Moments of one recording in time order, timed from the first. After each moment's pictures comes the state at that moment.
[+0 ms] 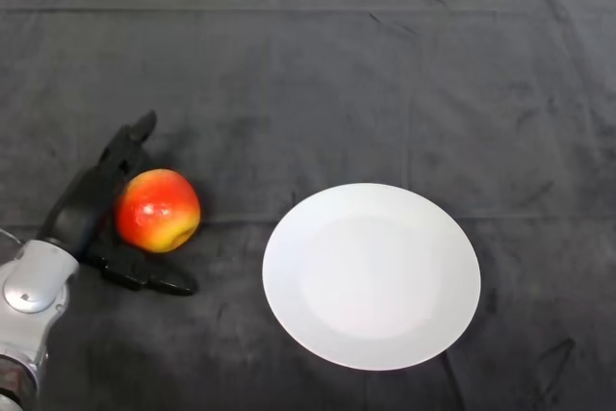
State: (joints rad) left arm -0.59 0.40 -0.07 1.14 0.15 -0.65 -0.13; right arm -0.72 -0.64 -0.77 1.22 0.73 0.71 0.67
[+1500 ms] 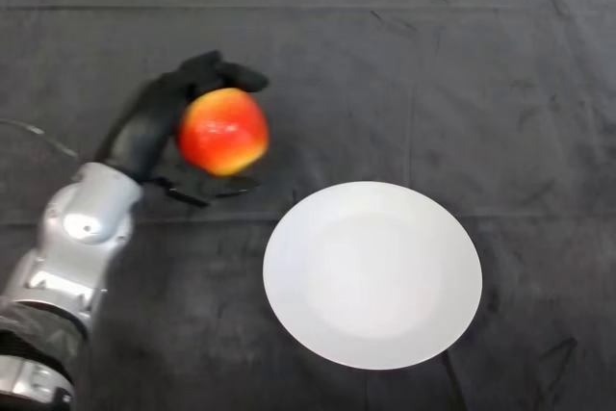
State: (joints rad) left arm -0.64 0.35 -0.12 0.80 0.18 -0.50 -0.09; right arm -0.72 -0.64 -0.77 1.22 0.73 0.71 0.67
